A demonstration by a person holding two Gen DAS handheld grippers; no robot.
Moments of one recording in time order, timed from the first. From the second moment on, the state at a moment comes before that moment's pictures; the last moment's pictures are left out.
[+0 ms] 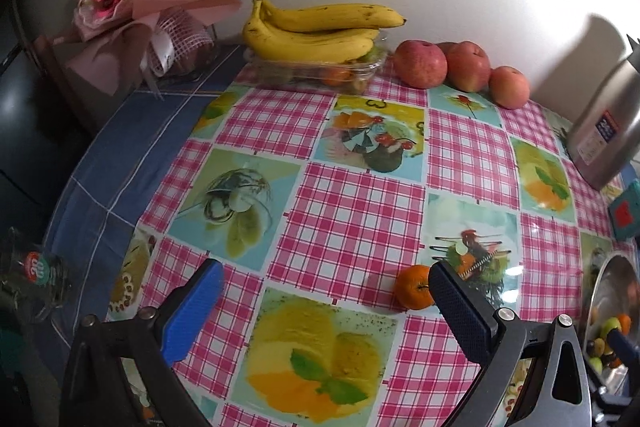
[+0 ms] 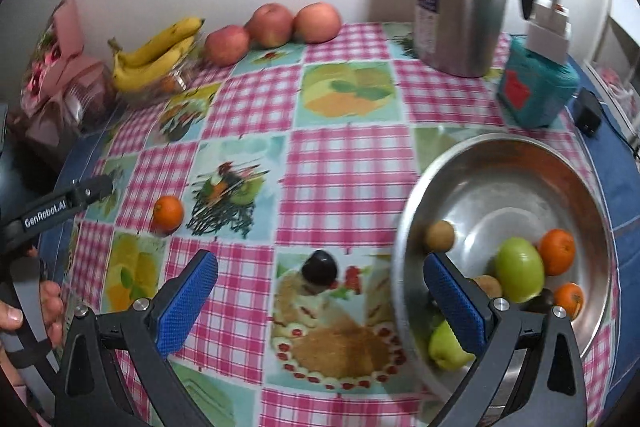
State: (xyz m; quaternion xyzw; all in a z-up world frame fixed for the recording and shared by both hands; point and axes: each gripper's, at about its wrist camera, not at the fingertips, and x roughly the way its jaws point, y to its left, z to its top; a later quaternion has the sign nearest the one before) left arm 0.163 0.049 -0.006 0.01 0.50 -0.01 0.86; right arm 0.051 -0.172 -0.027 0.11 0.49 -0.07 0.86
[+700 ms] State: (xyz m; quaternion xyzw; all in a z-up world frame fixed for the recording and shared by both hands) left arm 0.174 0.008 -0.045 -0.01 0.55 -0.10 0.83; right arm 0.074 -0.156 -0.056 0.08 0.53 -0.05 0.84
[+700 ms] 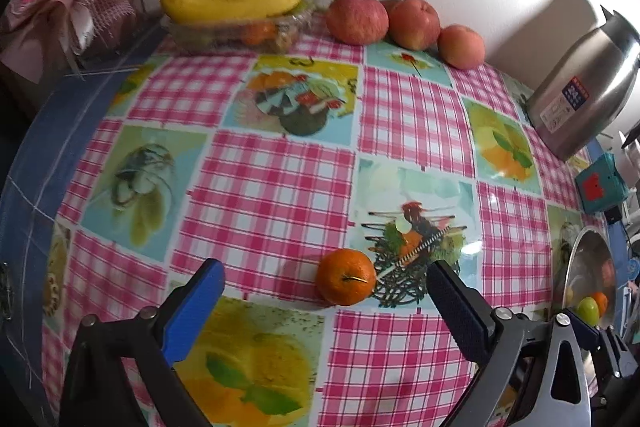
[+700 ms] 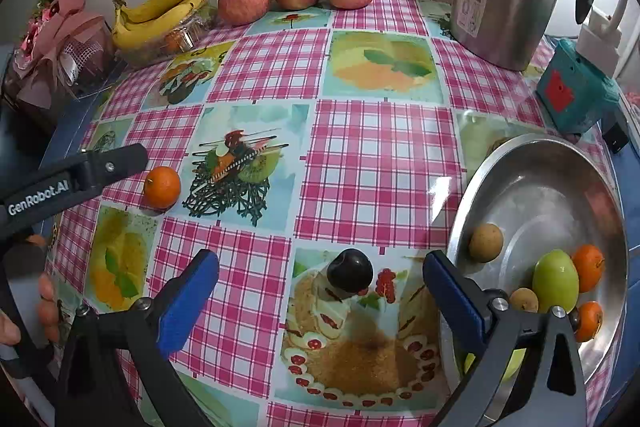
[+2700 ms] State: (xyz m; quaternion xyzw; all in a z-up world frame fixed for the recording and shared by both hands) left arm 0.155 -0.024 -0.004 0.00 0.52 -0.14 0.84; right arm 0.052 -0.172 -0.020 0.10 0.52 -0.06 0.85
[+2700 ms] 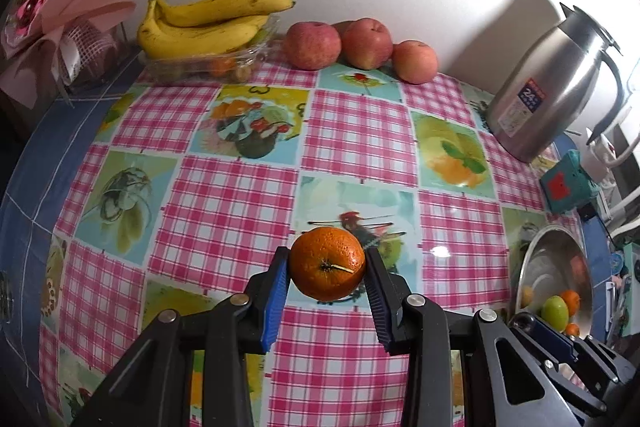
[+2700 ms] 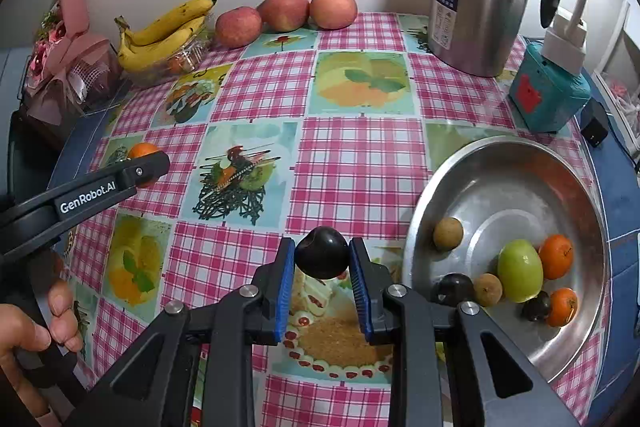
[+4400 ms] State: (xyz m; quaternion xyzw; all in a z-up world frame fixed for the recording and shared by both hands) left arm 0.053 -0.217 -0.037 0.14 0.51 -0.37 0.77; right arm -0.019 -0.338 -0.033 0.20 0.52 -0.24 0.79
